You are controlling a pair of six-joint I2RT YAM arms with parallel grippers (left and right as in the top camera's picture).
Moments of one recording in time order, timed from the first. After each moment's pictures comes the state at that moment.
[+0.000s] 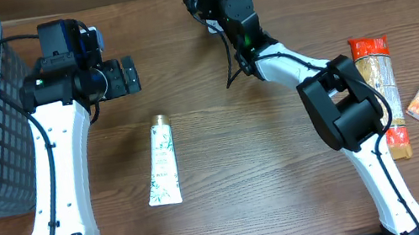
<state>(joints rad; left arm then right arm) 0.05 1.62 1.57 -1.00 0.02 -0.08 0.47 2.52 1.85 0.74 0.17 -0.74</state>
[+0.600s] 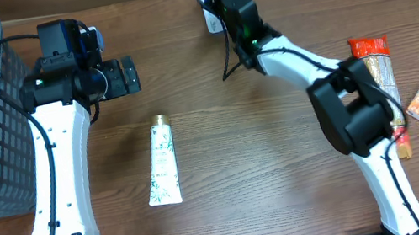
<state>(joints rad) 0.05 1.62 1.57 -1.00 0.02 -0.08 0.47 2.40 1.85 0.50 0.28 -0.49</state>
